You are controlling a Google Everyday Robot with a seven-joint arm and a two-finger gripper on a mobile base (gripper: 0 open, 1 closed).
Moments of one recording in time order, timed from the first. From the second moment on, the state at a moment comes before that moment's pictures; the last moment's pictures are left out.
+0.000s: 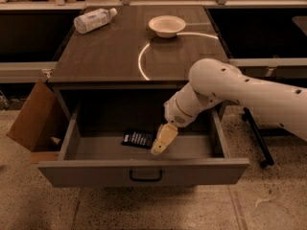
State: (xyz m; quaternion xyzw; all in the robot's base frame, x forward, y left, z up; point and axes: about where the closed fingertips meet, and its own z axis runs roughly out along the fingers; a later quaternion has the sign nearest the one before) arm 0.549 -0.029 0.700 -0.59 0.76 0.16 0.21
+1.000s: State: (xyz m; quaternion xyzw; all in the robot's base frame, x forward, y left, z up) arm 0.583 -0.002 0.663 -0.59 0.75 0.17 0.24
